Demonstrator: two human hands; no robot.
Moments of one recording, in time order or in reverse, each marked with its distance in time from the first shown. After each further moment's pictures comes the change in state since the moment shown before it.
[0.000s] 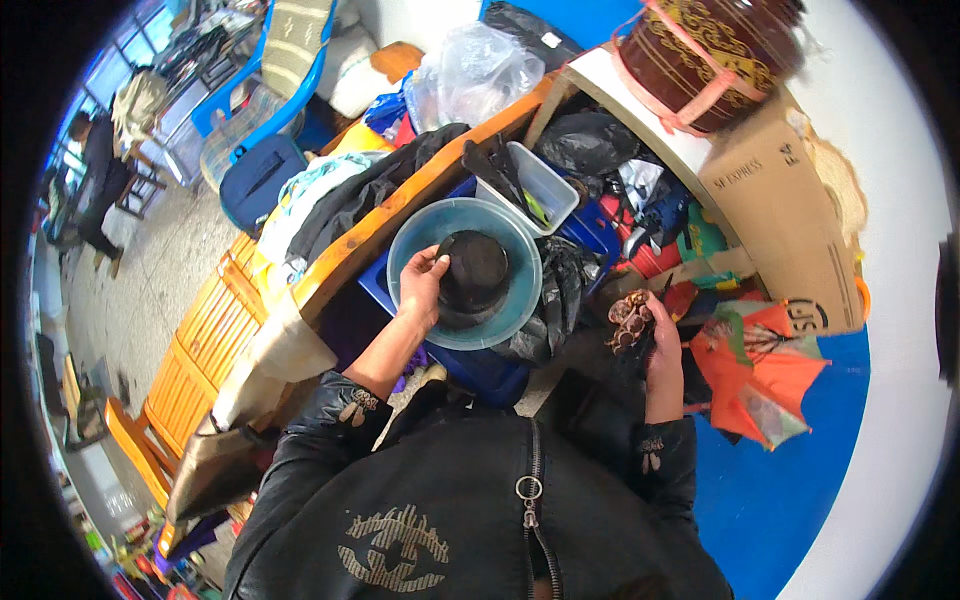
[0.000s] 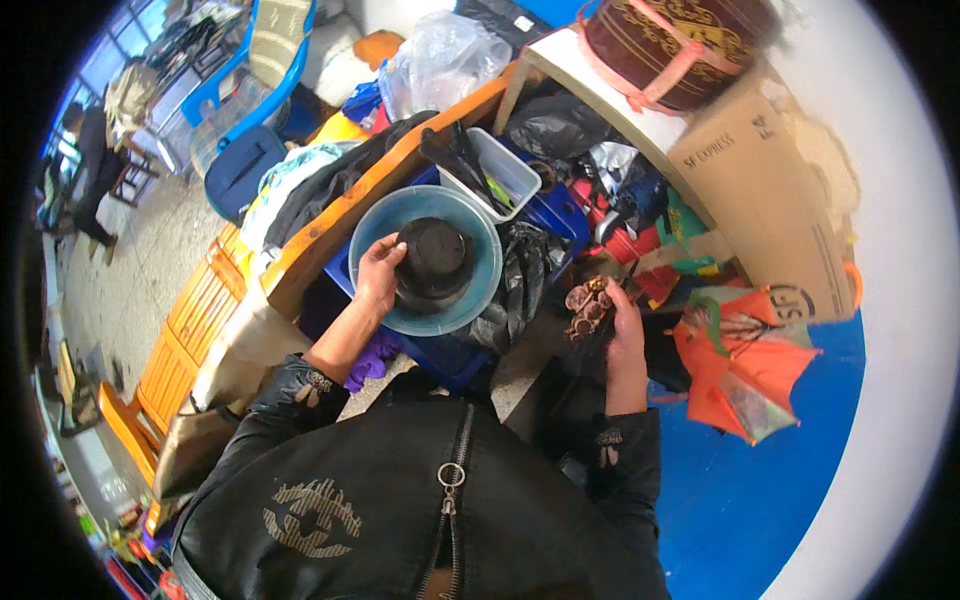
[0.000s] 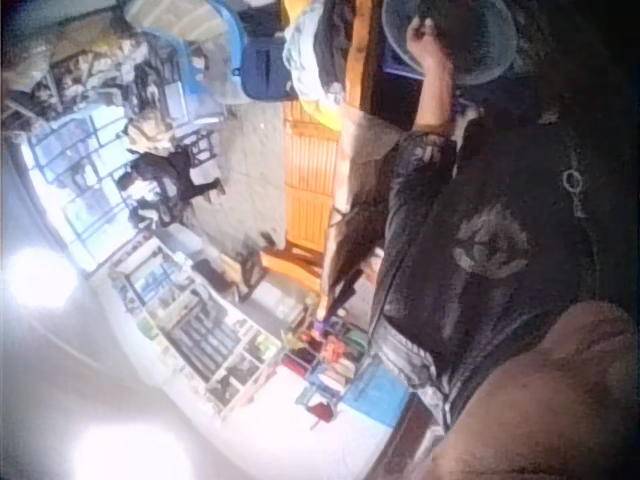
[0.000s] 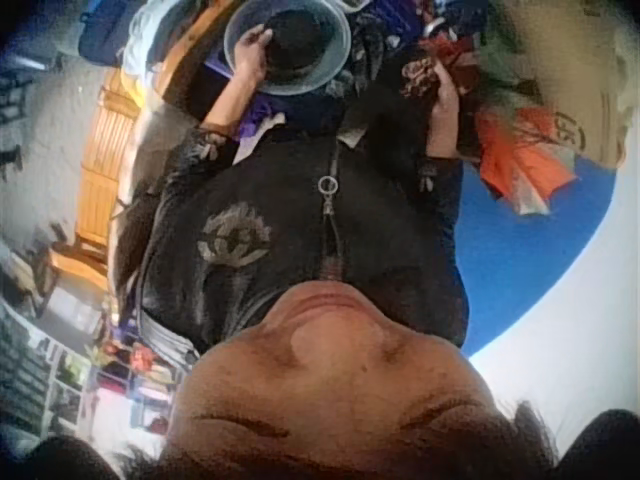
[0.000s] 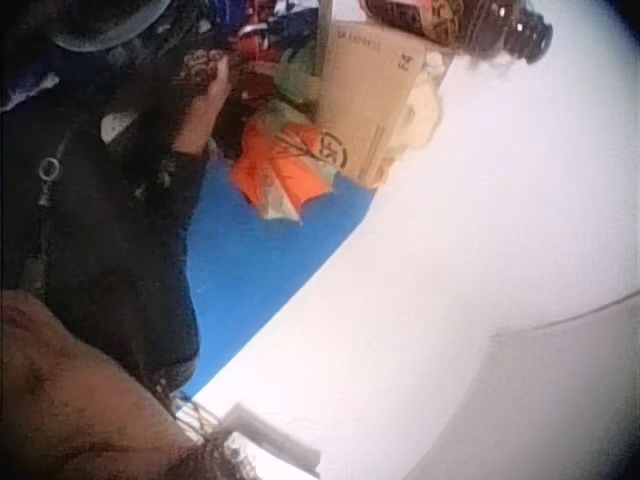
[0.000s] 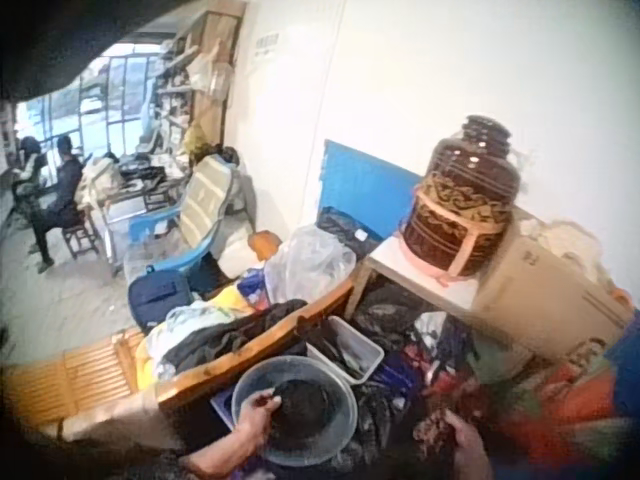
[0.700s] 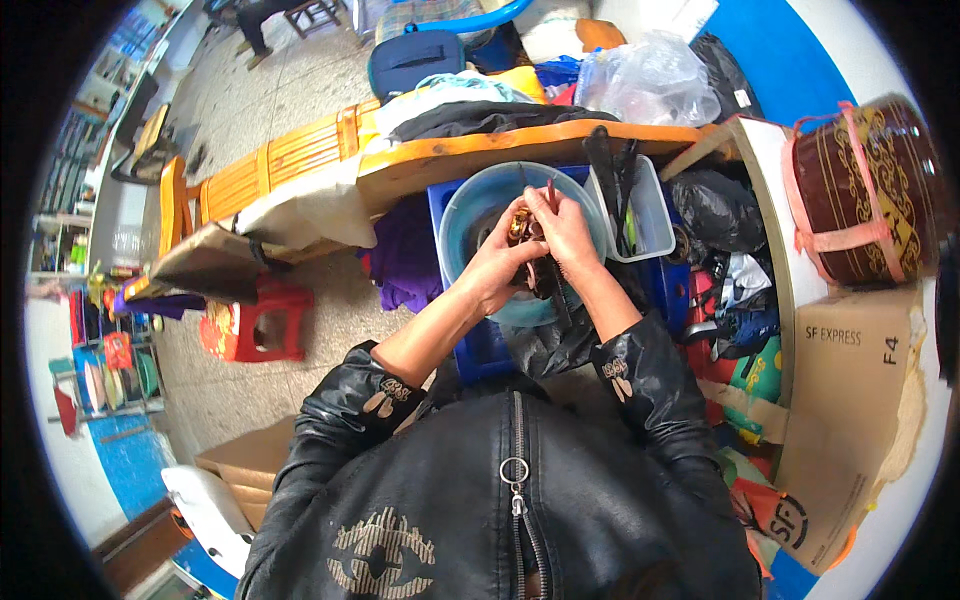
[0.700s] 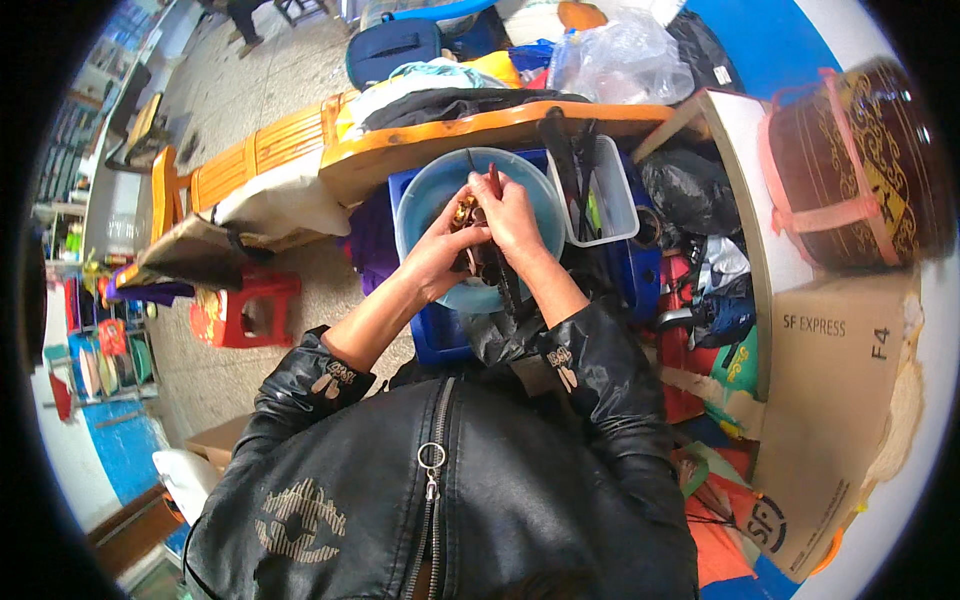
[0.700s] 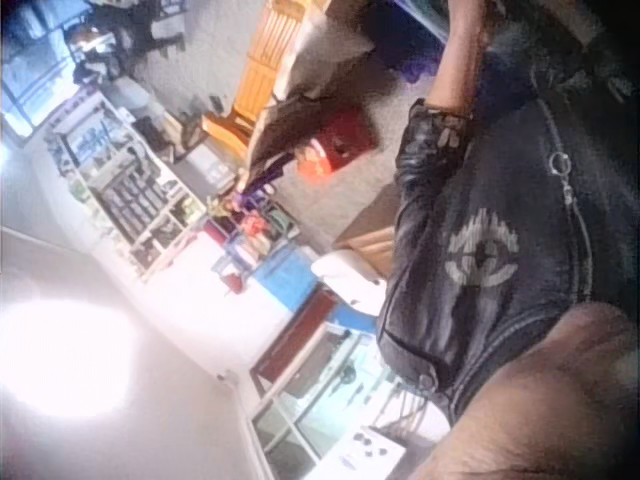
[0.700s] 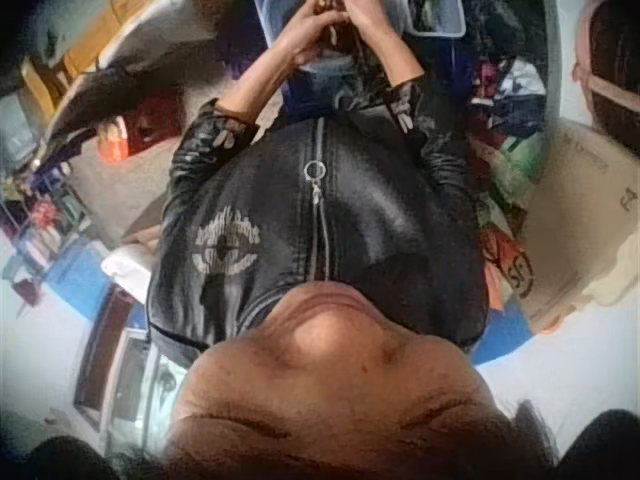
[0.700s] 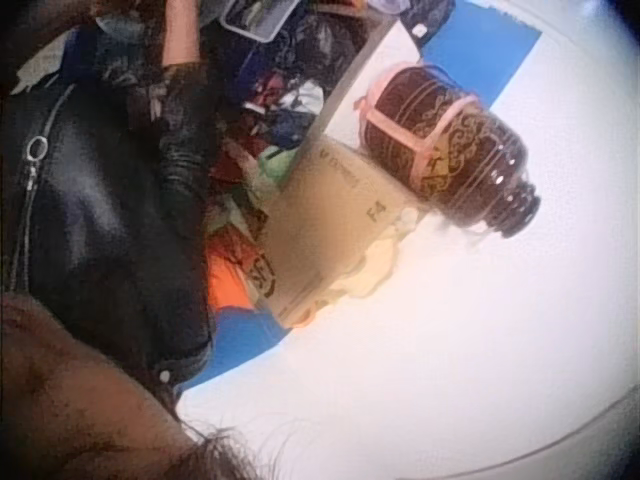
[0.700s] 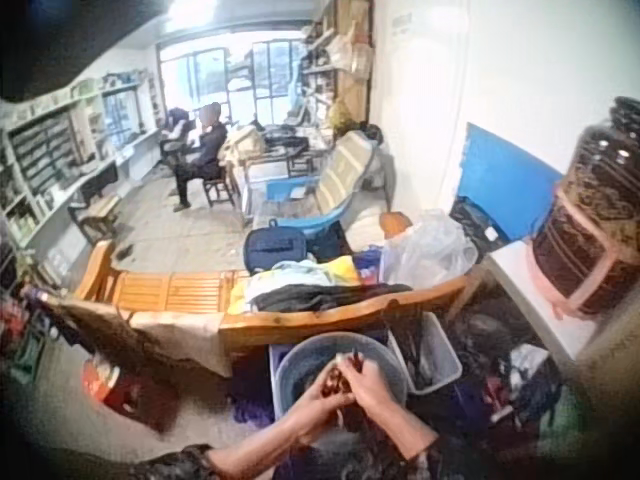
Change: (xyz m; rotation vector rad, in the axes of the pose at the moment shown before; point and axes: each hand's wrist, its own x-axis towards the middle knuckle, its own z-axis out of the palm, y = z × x) left_hand -0.067 0.025 0.091 -0.246 0.093 0.034; right_hand 0.083 0.084 0.213 -0.701 -0.967 -0.057
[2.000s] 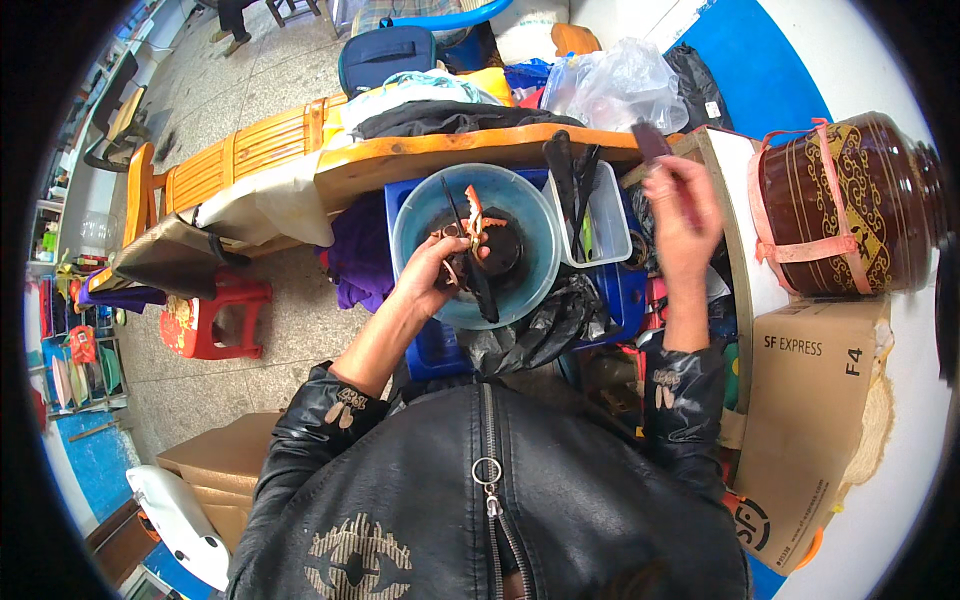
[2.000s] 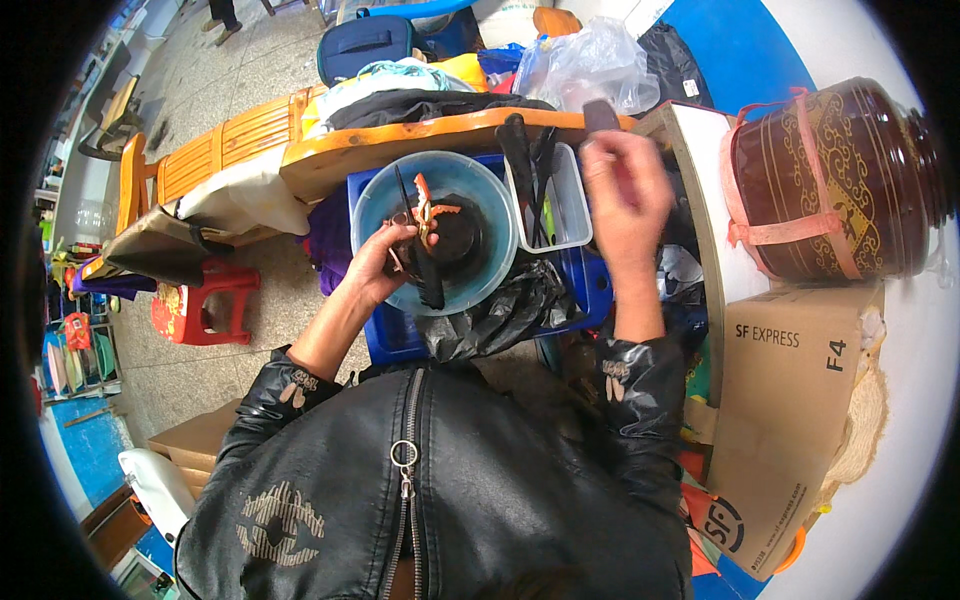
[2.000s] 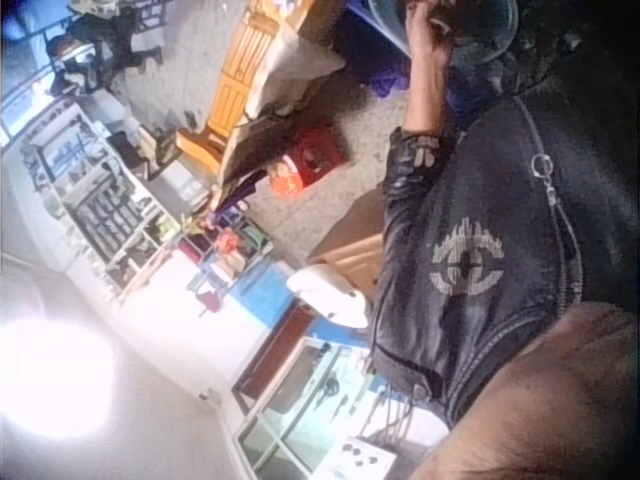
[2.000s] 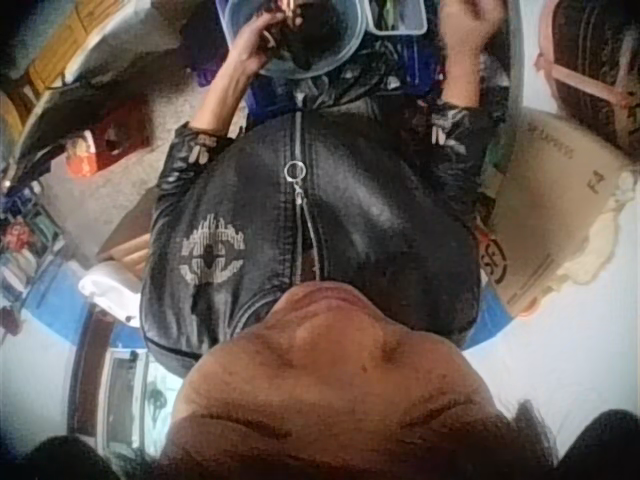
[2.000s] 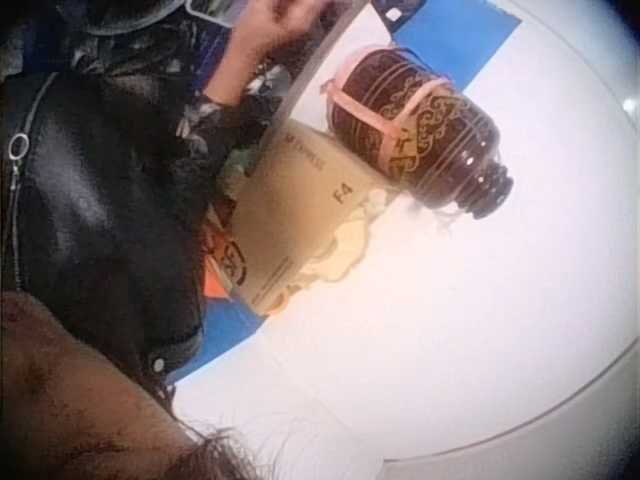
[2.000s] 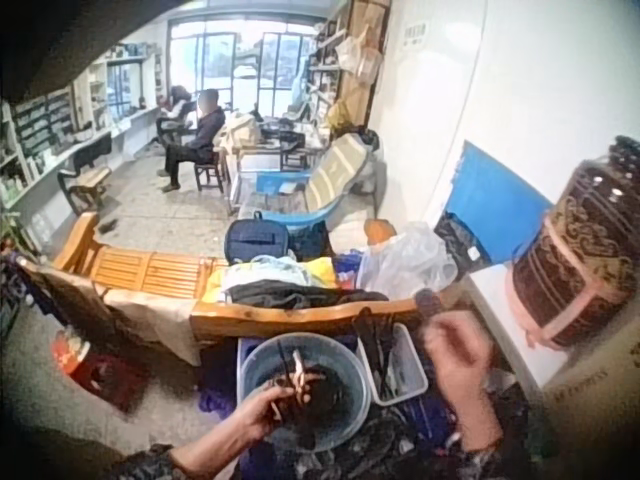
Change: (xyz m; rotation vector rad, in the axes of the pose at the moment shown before) left_hand 0.004 -0.016 -0.036 -0.311 0.110 -0.020; right_hand -0.029 -0.120 -0.111 -0.535 0.315 -0.764
